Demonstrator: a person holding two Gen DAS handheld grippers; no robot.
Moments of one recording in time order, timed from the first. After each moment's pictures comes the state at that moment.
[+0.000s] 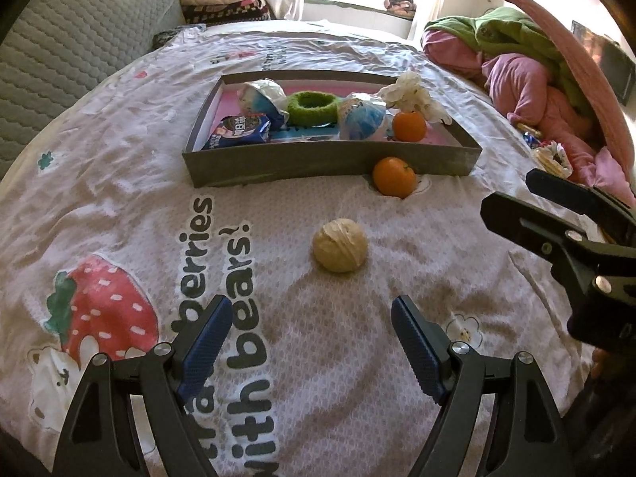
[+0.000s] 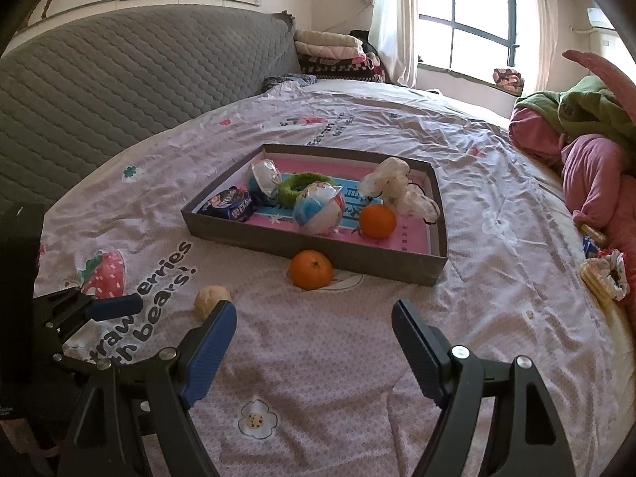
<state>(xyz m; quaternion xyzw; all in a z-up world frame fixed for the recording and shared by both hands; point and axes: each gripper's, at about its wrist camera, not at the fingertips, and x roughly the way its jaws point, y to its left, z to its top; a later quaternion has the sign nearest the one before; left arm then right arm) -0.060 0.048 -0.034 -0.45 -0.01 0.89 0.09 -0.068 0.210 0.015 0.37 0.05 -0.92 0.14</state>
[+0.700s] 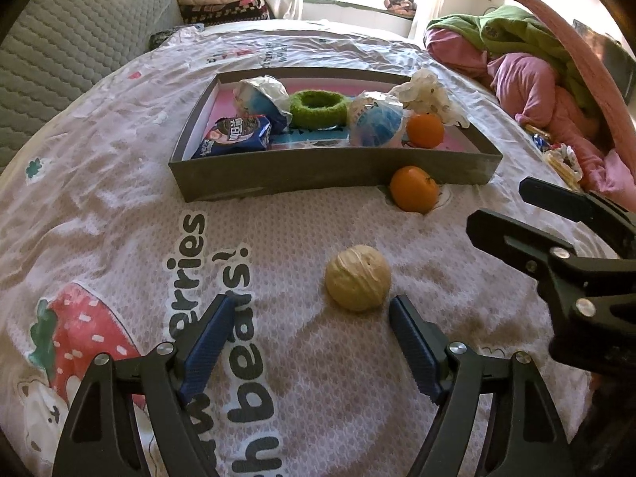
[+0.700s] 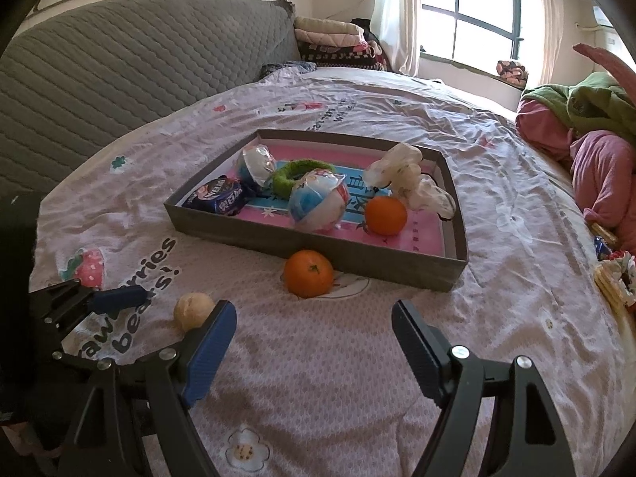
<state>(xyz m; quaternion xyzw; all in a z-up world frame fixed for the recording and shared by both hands) -0.090 0.047 -0.050 -0.45 -0.01 0.89 0.09 -0.099 0.201 -0.005 0.39 0.05 -0.91 0.13</state>
